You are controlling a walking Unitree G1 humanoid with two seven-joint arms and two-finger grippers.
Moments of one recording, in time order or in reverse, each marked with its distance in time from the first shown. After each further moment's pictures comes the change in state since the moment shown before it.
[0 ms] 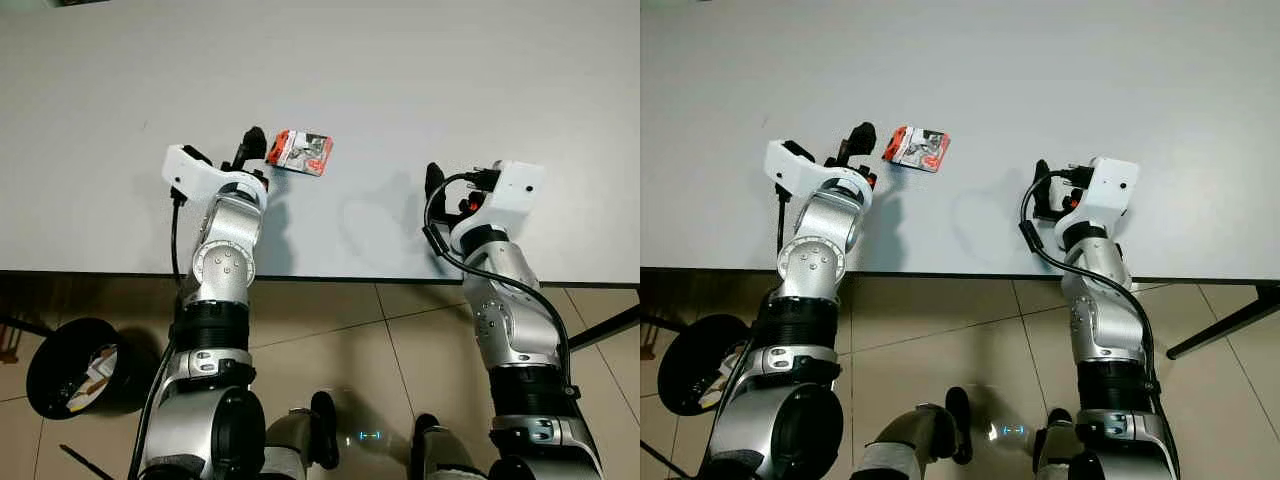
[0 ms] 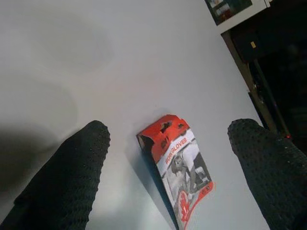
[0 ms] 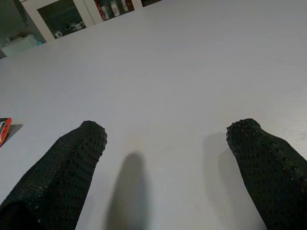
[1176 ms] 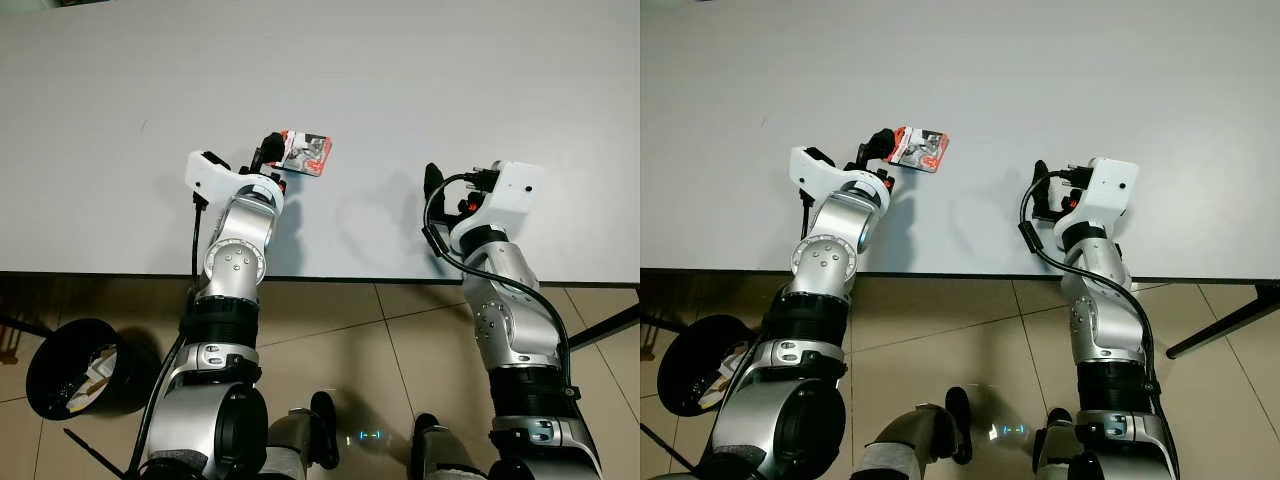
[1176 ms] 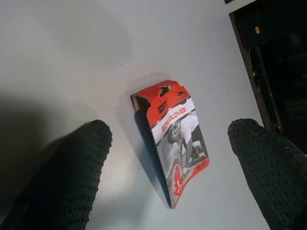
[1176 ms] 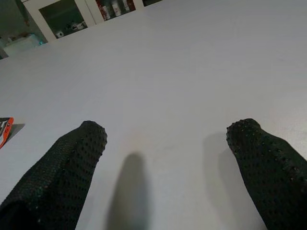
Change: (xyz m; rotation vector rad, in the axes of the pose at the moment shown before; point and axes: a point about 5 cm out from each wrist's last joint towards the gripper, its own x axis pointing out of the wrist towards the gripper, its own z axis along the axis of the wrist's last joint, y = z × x) left arm 0.004 -0.002 -0.019 -0.076 0.086 0.017; right arm -0.001 0.001 0.000 0.002 0.001 0.008
